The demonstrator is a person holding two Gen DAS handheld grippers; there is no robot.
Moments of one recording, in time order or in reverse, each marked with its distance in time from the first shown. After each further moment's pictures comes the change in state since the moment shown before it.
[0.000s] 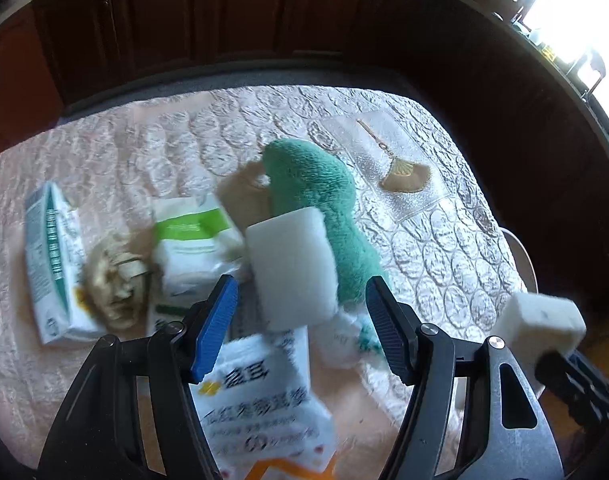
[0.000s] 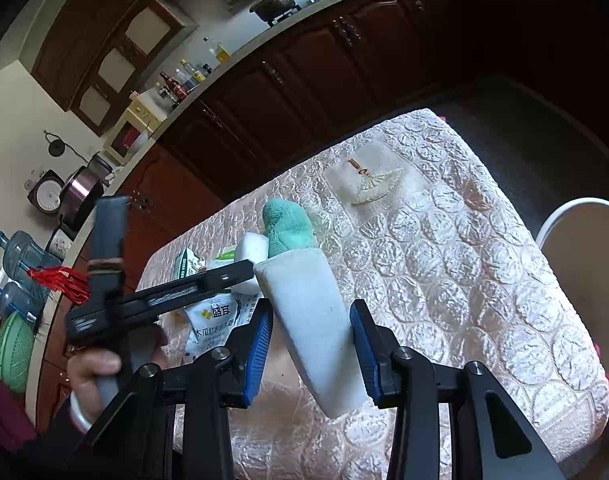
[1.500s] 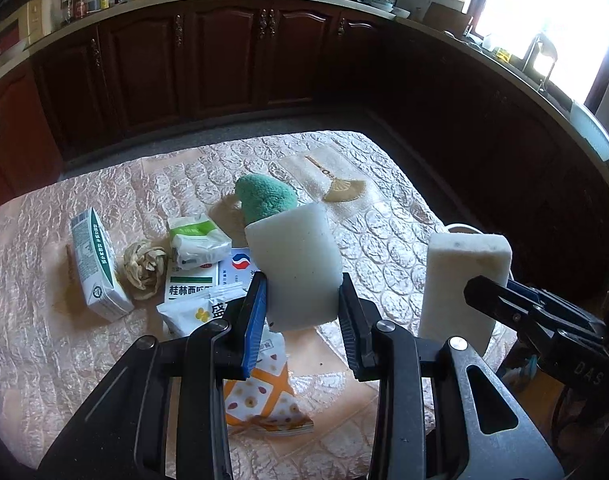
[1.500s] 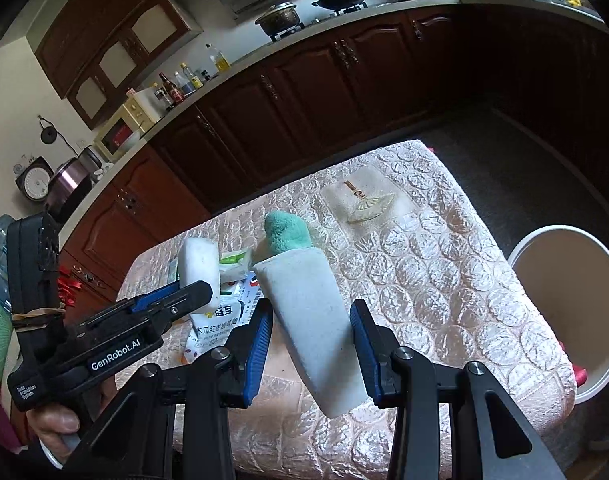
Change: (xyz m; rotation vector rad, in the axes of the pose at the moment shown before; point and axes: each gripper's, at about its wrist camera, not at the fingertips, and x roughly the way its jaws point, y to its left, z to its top) left arm -0.091 -0.033 -0.051 0.122 -0.176 -0.020; right arm -0.027 0.035 -0.008 -0.078 -0.063 -0.111
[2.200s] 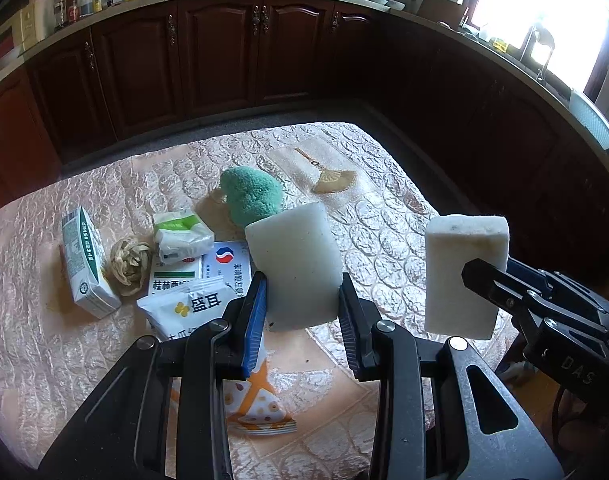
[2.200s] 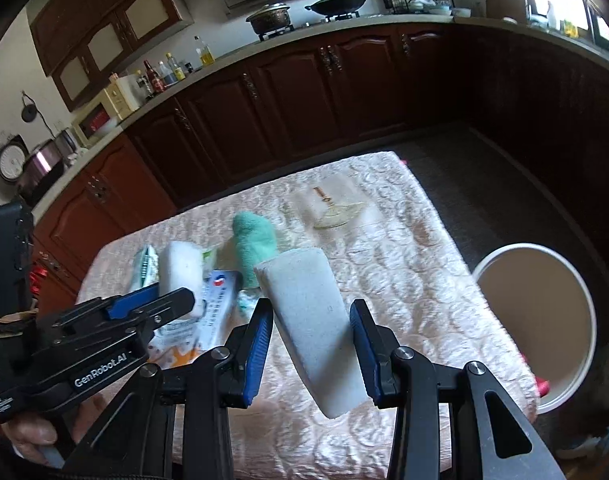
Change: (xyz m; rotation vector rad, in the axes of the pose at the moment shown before) left arm 0.008 -0.019 -0.005 0.025 0.018 0.010; right arm -0.002 0.006 0.000 -0.069 -0.015 -0.153
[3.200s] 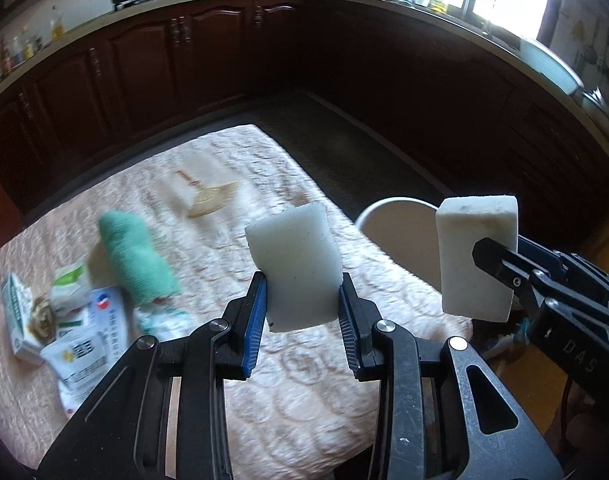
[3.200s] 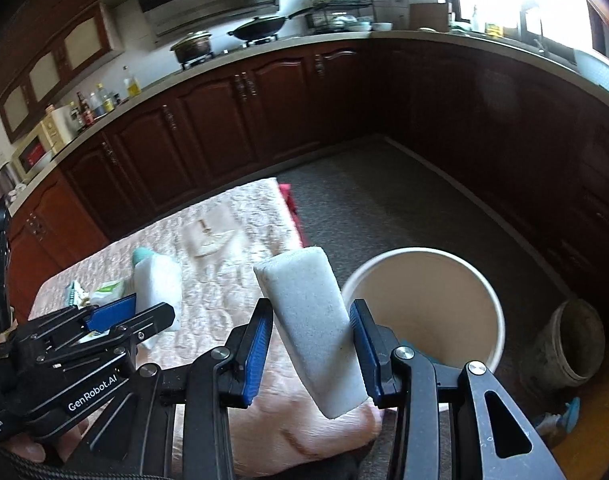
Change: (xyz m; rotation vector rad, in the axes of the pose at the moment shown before) left arm 0.028 -0.128 0.024 0.192 0.044 -0.101; right arm -0.066 -0.104 -0.004 0.104 -0.073 -0.250
